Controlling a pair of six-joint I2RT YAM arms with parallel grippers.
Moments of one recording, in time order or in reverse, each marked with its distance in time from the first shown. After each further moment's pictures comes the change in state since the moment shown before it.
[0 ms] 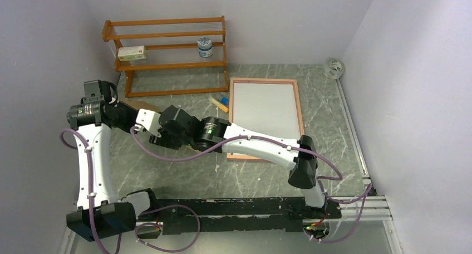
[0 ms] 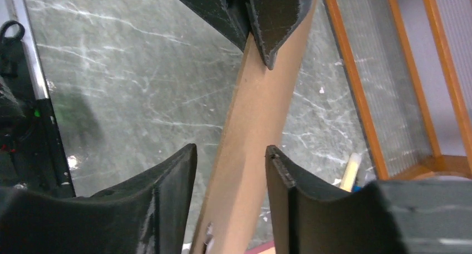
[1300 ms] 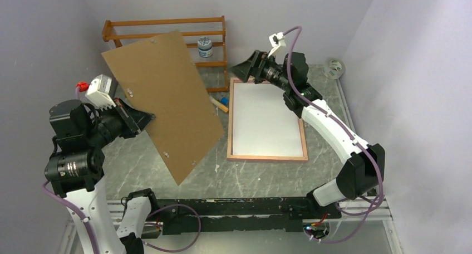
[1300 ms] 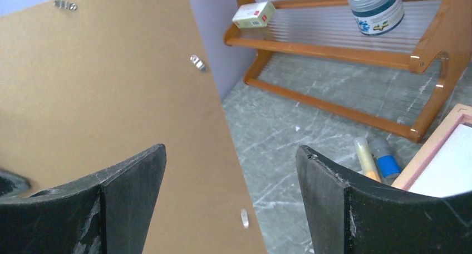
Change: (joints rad) left arm -0.005 -0.311 0.153 0.144 0.286 0.515; right arm -0.794 -0.526 -0.678 0.696 -0.615 0.897
